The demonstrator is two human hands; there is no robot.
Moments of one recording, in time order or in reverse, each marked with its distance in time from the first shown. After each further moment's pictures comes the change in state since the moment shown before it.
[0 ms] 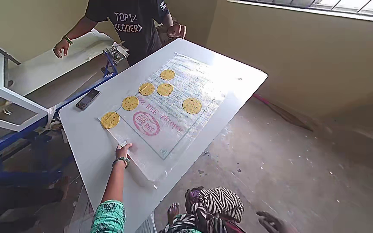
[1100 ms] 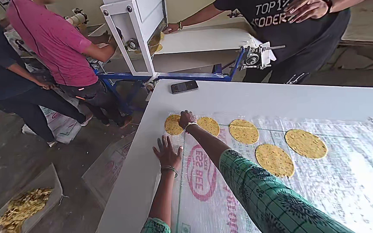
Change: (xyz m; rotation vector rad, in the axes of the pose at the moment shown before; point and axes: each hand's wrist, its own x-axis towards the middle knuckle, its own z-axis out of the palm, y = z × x) left_hand 0.049 0.021 0.021 0.828 0.508 -0.054; right_hand 0.300 -0.704 0.123 -0.801 -0.244 -0.953
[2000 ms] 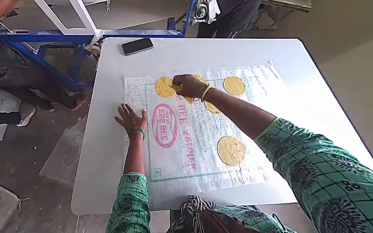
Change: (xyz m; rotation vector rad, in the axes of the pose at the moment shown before) left_hand 0.002 0.000 0.008 0.002 0.074 0.013; right_hand -0.143 0.110 -0.073 0.111 0.043 -0.251
